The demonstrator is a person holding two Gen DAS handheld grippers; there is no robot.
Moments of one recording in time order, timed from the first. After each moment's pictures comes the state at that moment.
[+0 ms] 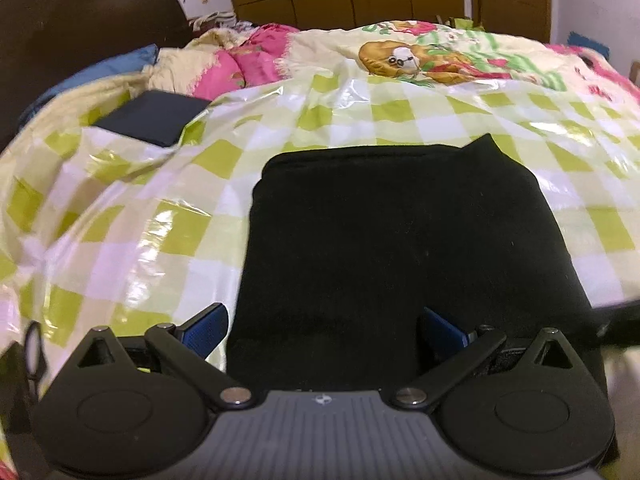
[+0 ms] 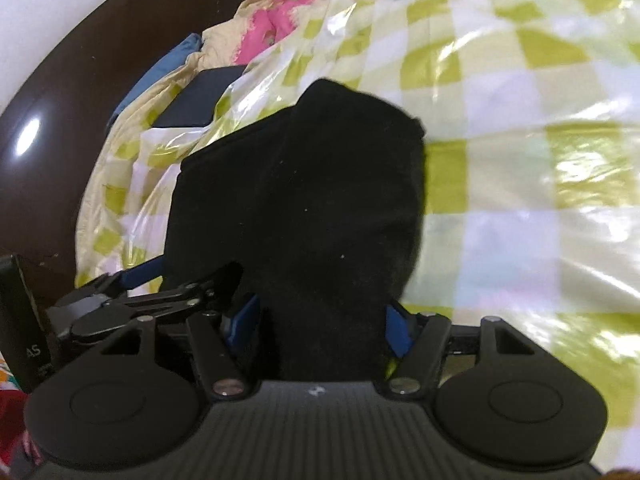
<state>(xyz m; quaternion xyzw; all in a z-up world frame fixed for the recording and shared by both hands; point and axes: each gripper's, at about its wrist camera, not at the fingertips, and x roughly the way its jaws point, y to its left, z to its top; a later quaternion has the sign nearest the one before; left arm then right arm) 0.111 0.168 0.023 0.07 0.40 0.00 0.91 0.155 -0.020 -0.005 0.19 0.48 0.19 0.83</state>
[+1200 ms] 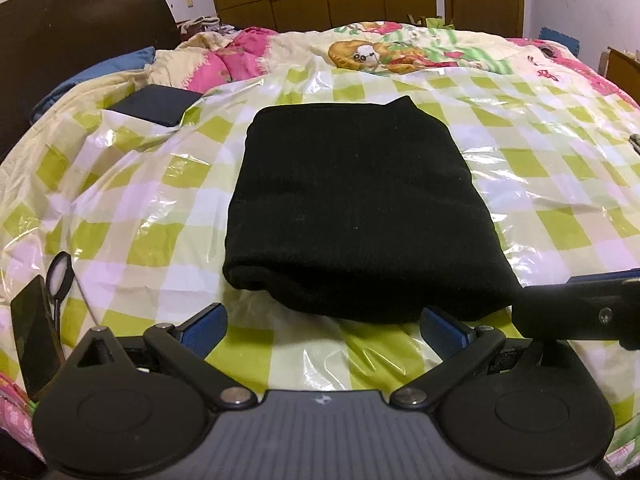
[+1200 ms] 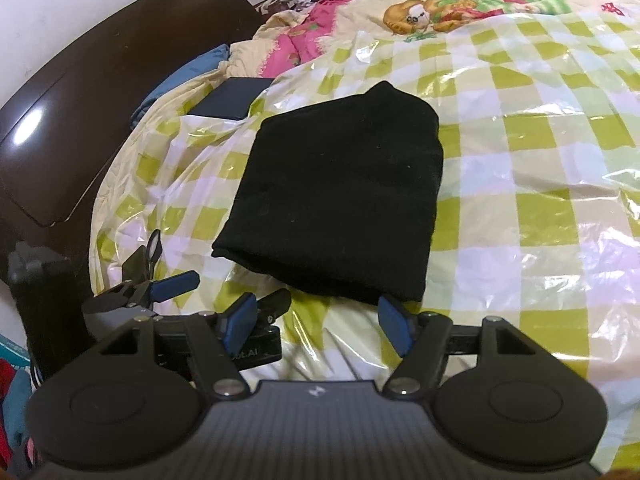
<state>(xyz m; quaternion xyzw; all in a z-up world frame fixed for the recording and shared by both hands) -0.007 0.159 0.040 0.06 0.40 -0.03 0.91 0.020 0.018 0.046 0.16 0.45 0.17 0.86</state>
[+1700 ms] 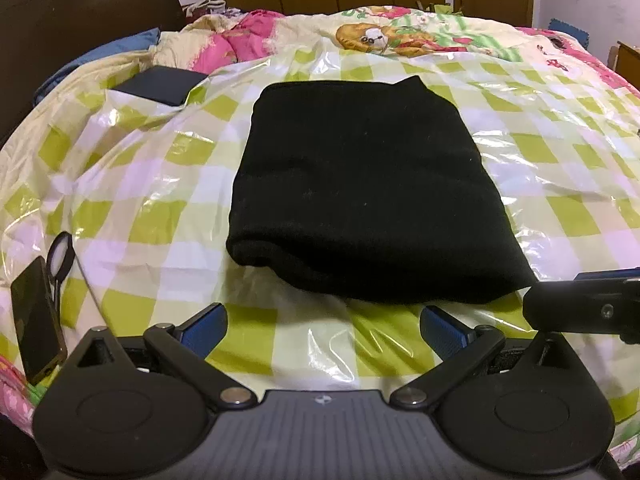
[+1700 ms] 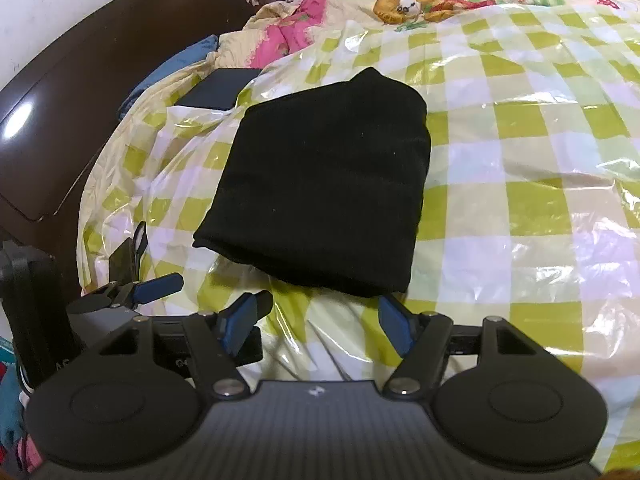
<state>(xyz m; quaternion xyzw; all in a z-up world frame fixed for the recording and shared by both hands) -0.007 0.164 0.032 0.05 0.43 -0.02 0.90 0.022 0.016 0.036 0.15 0.46 0.16 0.86</state>
